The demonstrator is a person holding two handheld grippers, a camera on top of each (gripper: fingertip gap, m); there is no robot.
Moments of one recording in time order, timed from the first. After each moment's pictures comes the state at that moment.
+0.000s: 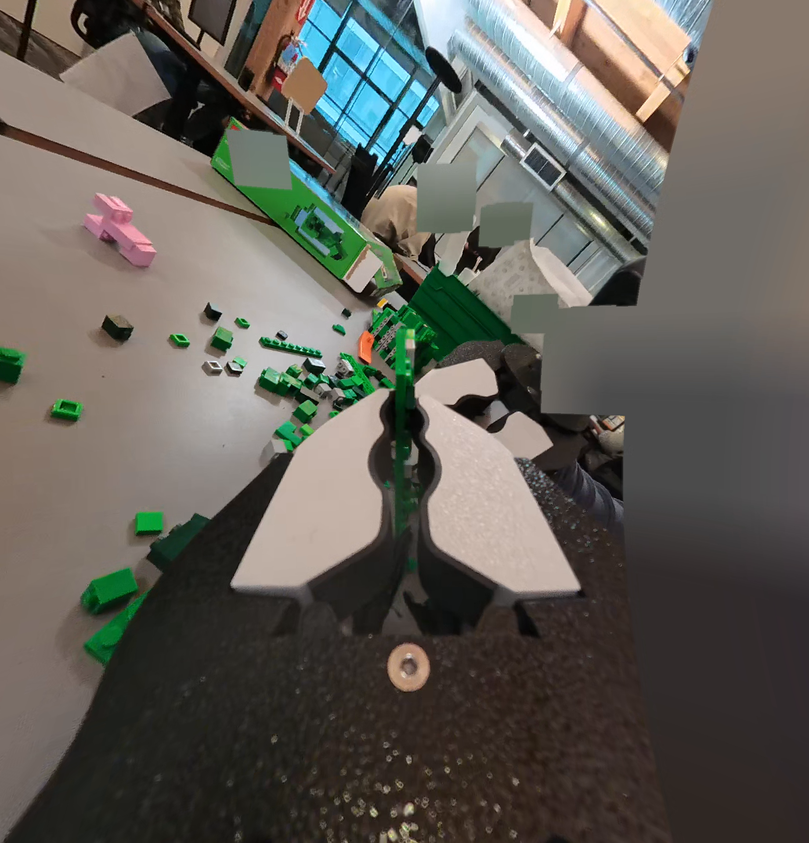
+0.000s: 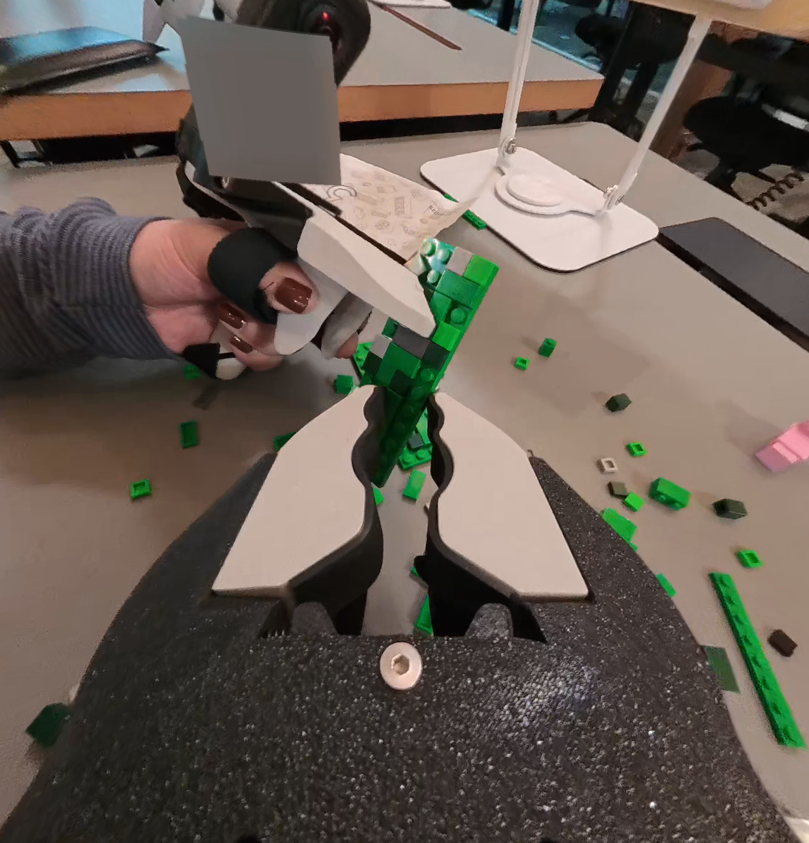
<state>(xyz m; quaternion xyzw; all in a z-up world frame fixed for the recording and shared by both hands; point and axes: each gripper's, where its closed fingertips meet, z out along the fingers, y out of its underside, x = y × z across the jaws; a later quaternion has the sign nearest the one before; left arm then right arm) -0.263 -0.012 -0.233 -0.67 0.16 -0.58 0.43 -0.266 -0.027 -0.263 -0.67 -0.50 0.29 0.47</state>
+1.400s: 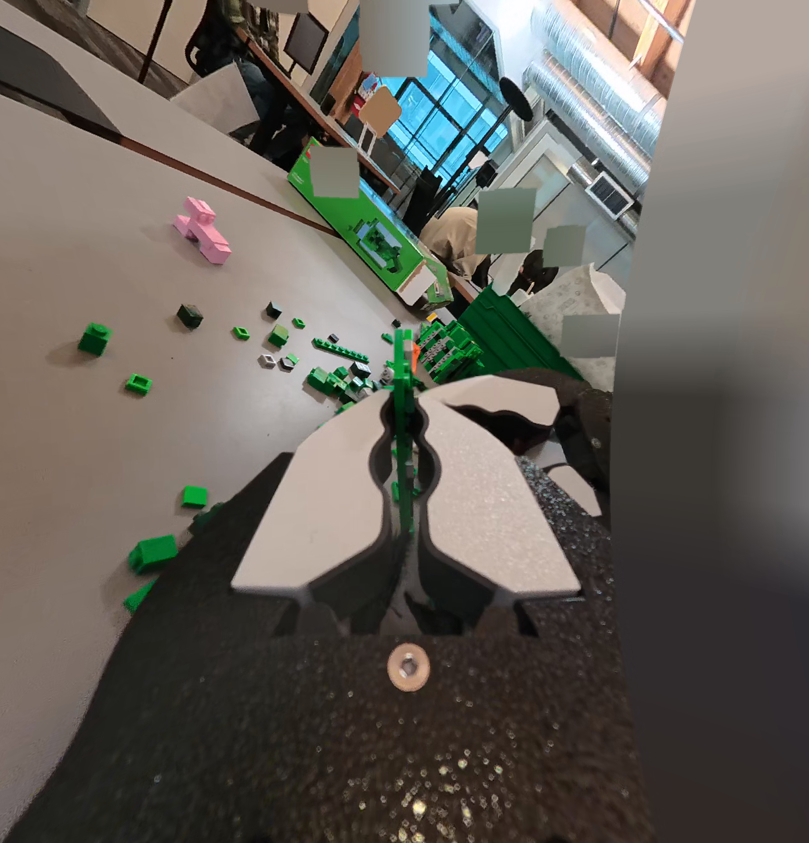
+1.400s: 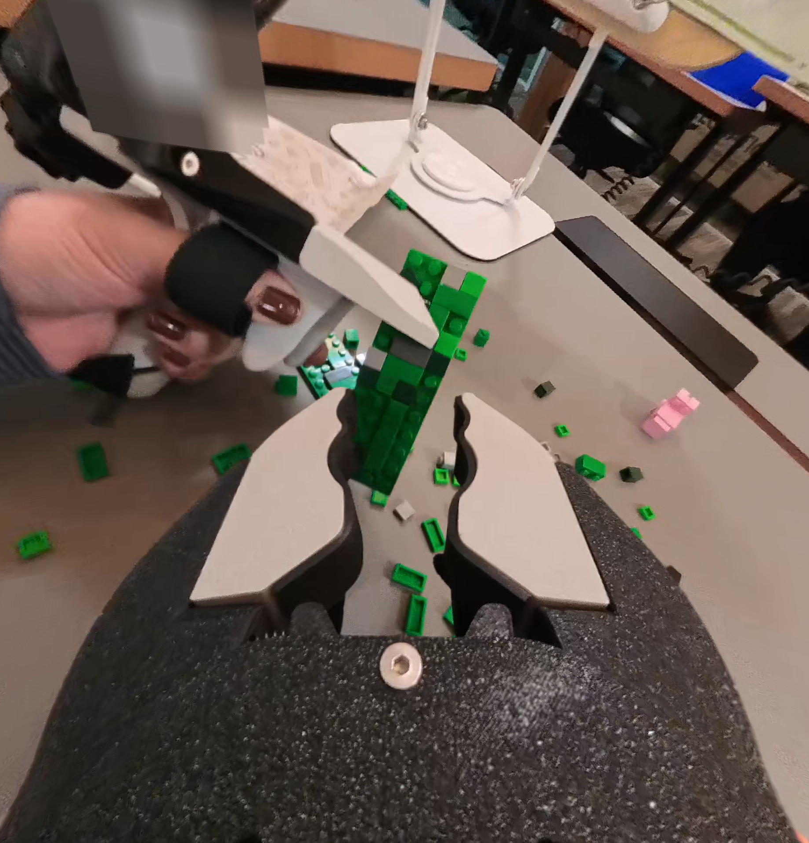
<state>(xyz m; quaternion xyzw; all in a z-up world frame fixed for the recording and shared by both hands) -0.269 0.002 -0.244 -0.70 0.11 -0.54 0.45 -0.268 -0.014 -0.265 -0.69 -0.47 0.16 0.52</state>
